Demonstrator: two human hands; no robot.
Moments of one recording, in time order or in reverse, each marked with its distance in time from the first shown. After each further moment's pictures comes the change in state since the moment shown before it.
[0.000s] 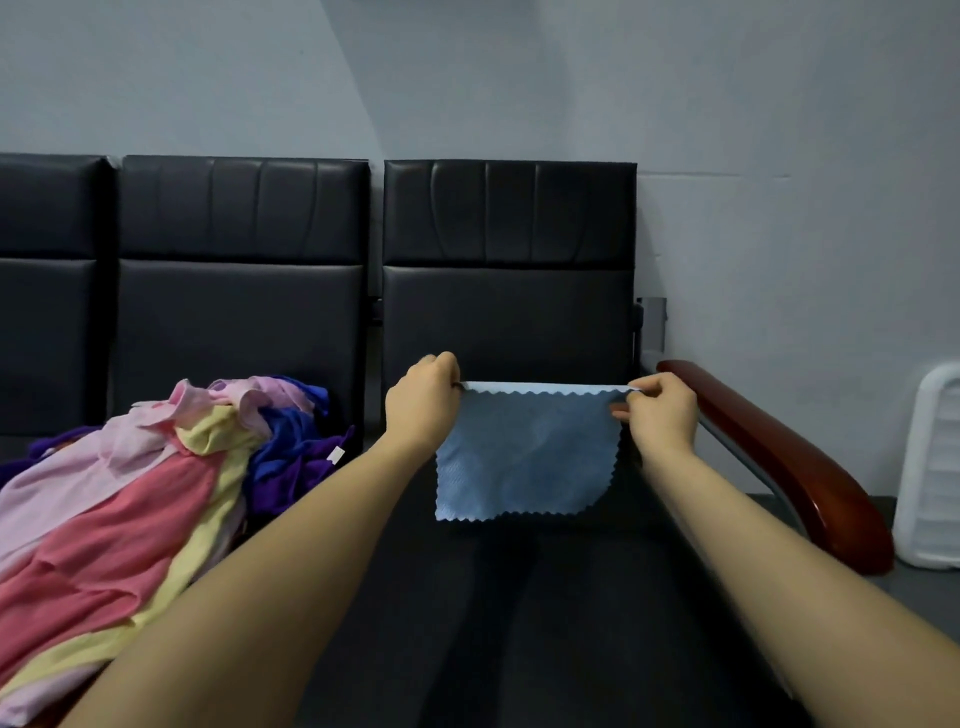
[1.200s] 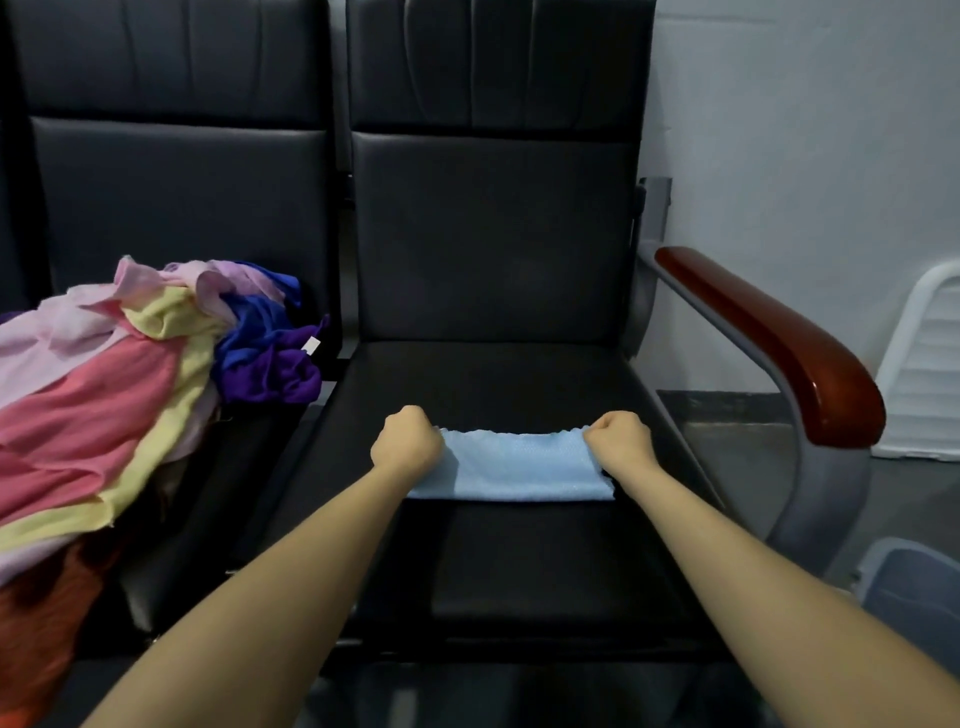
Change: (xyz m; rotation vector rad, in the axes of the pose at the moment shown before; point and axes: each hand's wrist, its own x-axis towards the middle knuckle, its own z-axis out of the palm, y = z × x) left_hand -0.117 -0.042 0.088 -0.075 -0.525 -0.501; right_hand -0.071 0.118 -0.018 -0.610 -0.370 0.263
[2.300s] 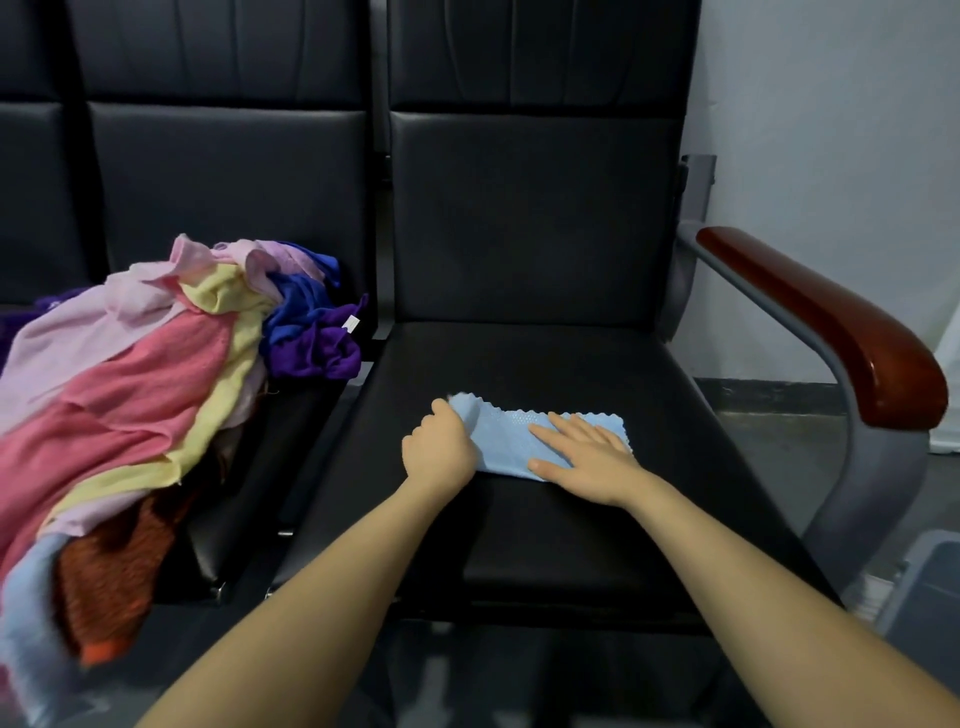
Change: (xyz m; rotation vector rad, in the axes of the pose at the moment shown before) left_hand -0.042 -0.011 0.004 0.102 0.074 0.013; right_hand -0.040 0.002 0.041 -0.674 -0.491 -0.504
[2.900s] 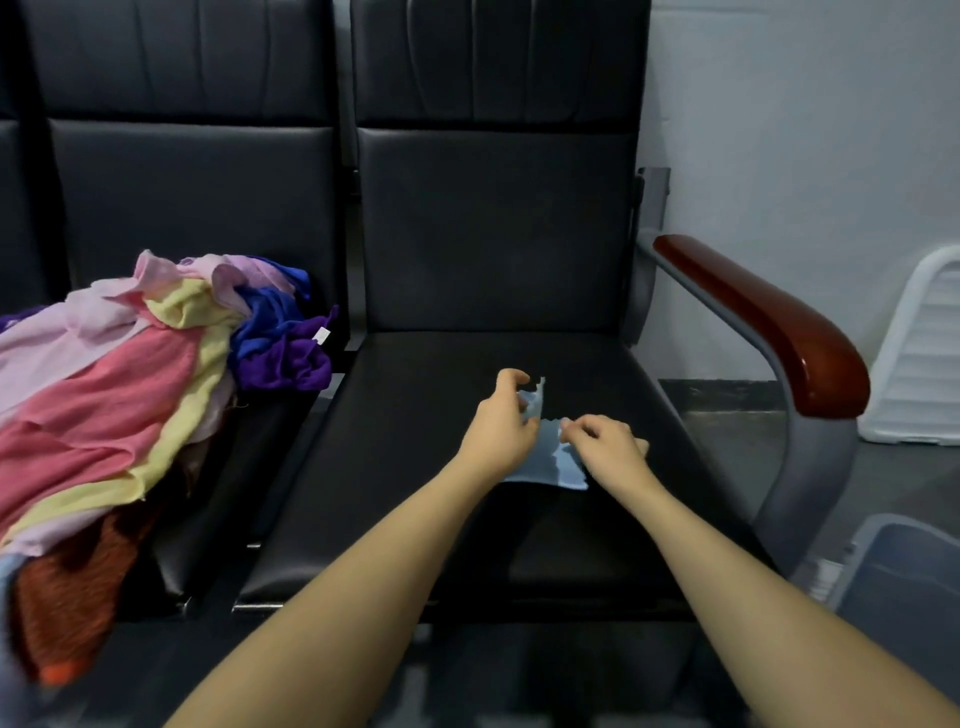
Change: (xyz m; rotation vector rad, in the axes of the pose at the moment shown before) left_hand -0.023 0.068 0.004 -0.507 -0.203 0.413; right_hand -0.031 0.013 -0.021 0.497 0.399 0.311
